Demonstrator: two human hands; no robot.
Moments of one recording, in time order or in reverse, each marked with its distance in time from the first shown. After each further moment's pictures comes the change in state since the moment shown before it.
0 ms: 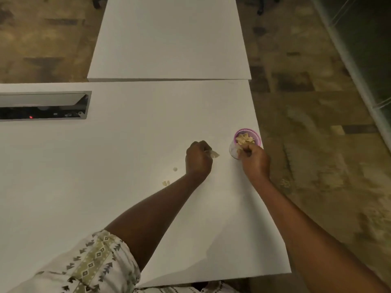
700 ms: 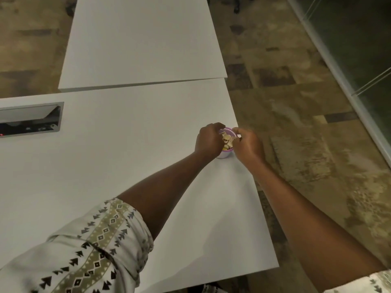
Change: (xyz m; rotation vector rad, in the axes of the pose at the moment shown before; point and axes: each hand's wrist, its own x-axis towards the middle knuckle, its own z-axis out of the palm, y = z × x) left_hand 0.028 0.090 0.064 0.019 -0.211 0.212; right_hand 0.042 0.002 -0.053 -0.076 -0.015 -0.020
